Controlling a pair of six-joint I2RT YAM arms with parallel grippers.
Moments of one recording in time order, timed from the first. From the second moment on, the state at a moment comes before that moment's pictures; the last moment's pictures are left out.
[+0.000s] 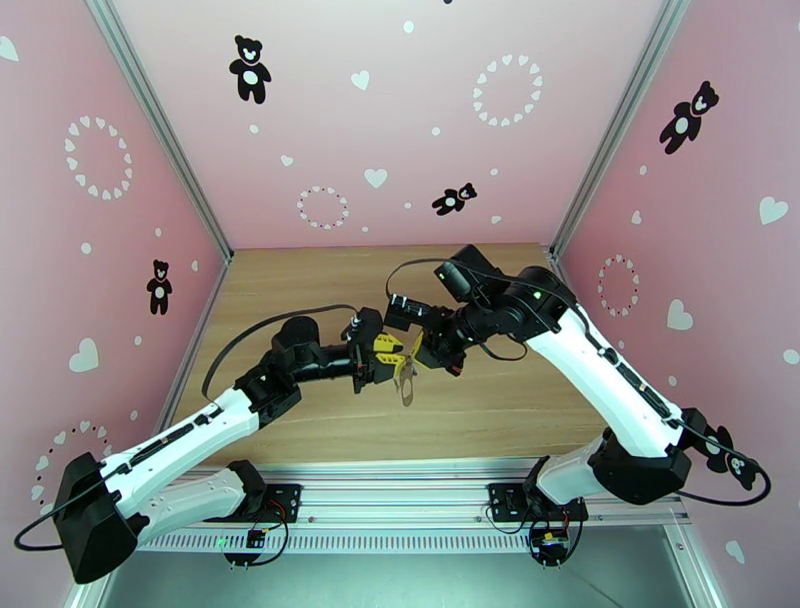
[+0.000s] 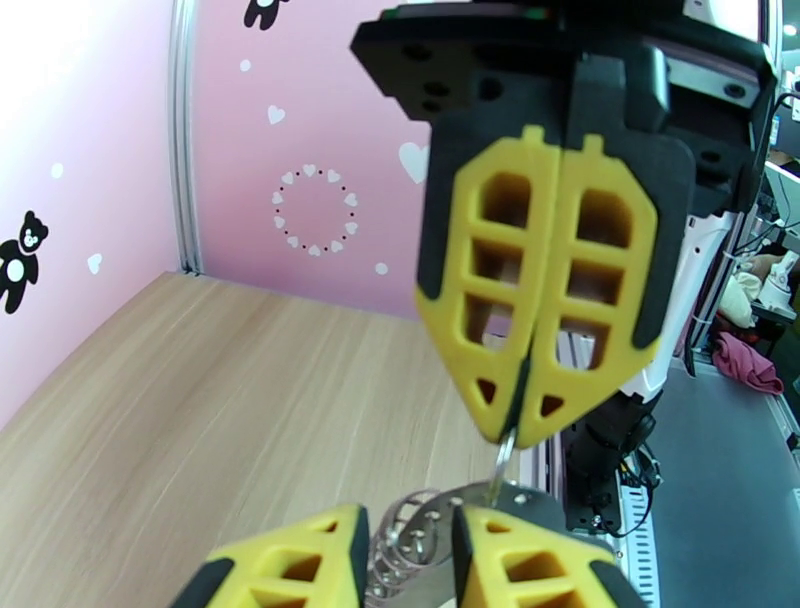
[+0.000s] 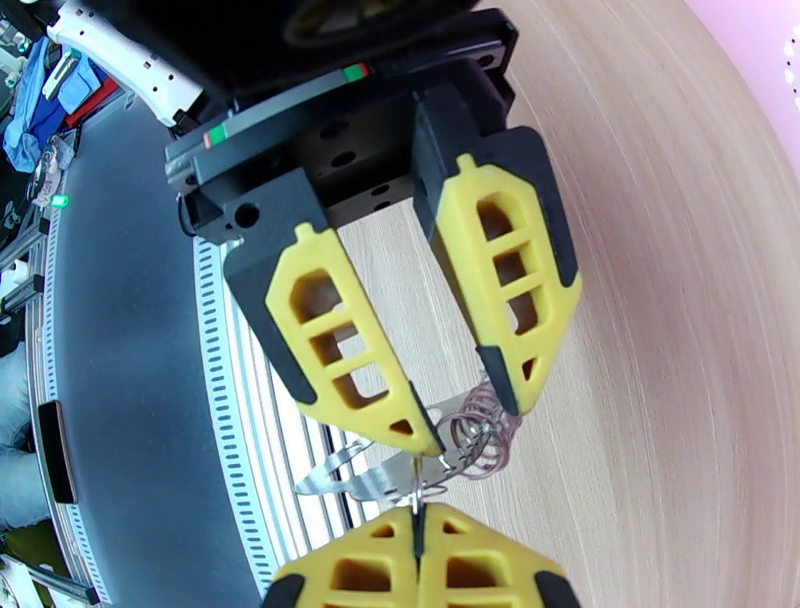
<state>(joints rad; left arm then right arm) -0.75 1.09 0.80 0.17 0.63 -0.03 0.80 1.47 1.86 -1.44 -0.39 -0.44</state>
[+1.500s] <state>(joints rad) -0.75 1.13 0.83 0.17 0.75 -0.02 0.78 1.41 1.77 -1.32 -0.41 -0.46</state>
